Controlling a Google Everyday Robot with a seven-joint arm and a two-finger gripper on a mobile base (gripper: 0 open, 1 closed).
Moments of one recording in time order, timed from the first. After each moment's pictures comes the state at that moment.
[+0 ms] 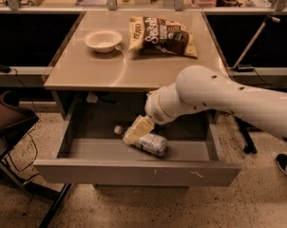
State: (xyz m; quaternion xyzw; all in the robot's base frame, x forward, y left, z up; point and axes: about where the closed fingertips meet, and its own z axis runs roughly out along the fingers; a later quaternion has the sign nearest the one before) arm 0.561 0.007 0.743 -0.52 0.77 0.15 0.33
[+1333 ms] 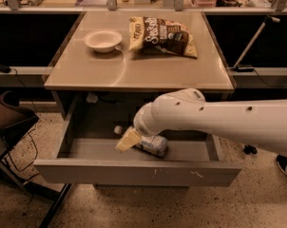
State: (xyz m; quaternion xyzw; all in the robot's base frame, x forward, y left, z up) arm 0.573 0.026 0.673 -0.49 0.81 0.10 0.32
